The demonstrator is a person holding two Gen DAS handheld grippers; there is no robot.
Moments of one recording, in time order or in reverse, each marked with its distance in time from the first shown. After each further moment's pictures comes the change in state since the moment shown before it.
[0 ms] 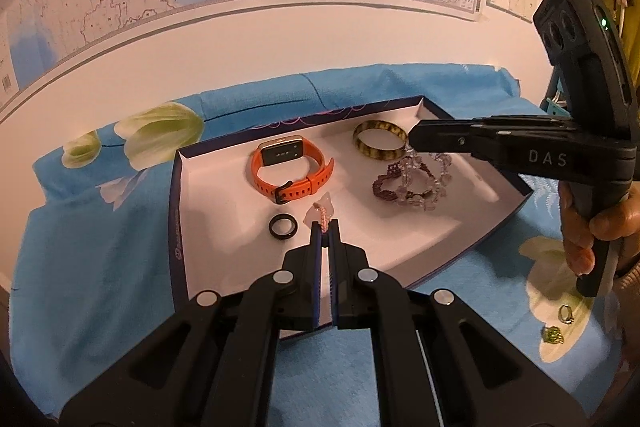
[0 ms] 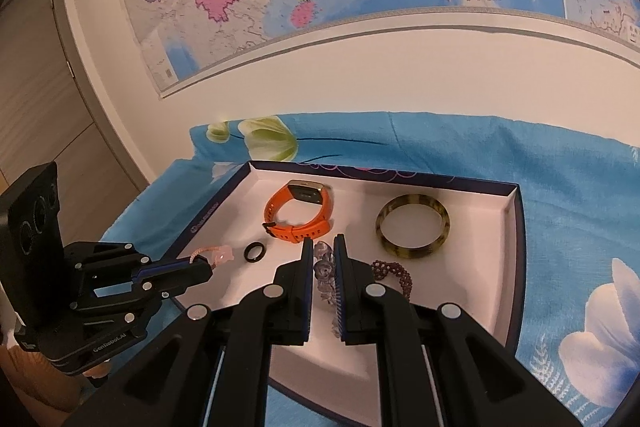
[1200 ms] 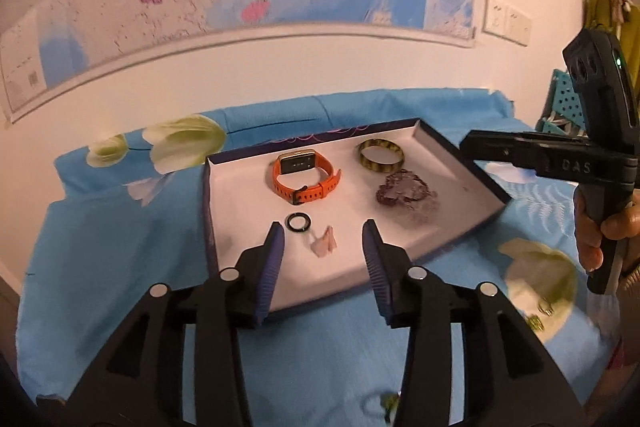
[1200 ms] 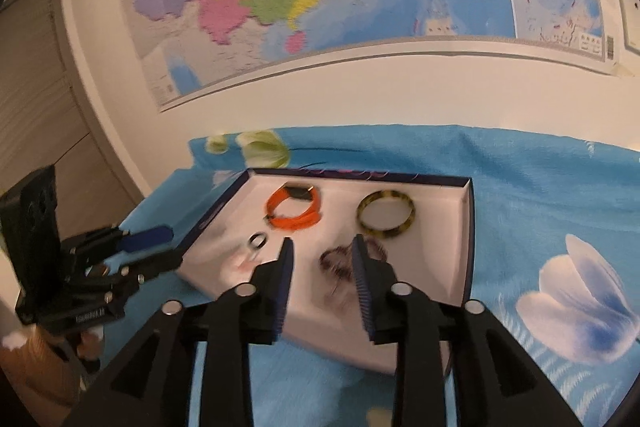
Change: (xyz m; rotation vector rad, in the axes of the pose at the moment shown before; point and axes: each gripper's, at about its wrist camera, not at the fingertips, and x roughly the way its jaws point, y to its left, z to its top) left arm -0.054 0.006 -0.014 -0.030 -0.086 0.004; right arm -0.063 0.006 -0.021 -0.001 -0.056 -0.040
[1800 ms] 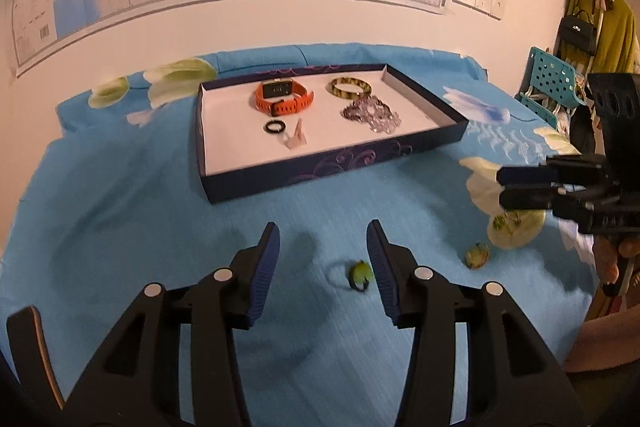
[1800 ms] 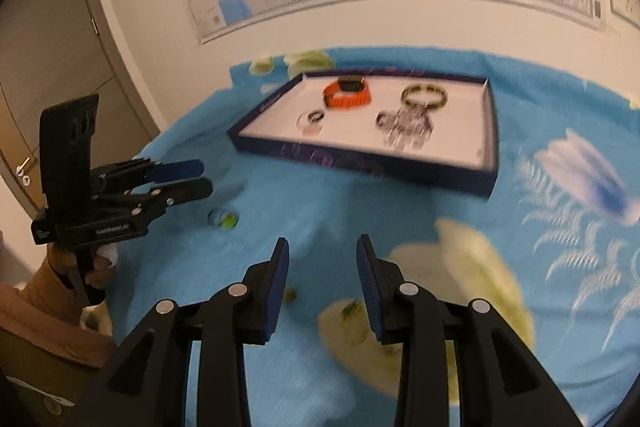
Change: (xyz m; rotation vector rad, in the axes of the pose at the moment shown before) left arm -0.040 -0.014 -0.079 -0.016 0.080 -0.060; right arm -0.047 0.048 -0.110 -0.049 0.127 0.033
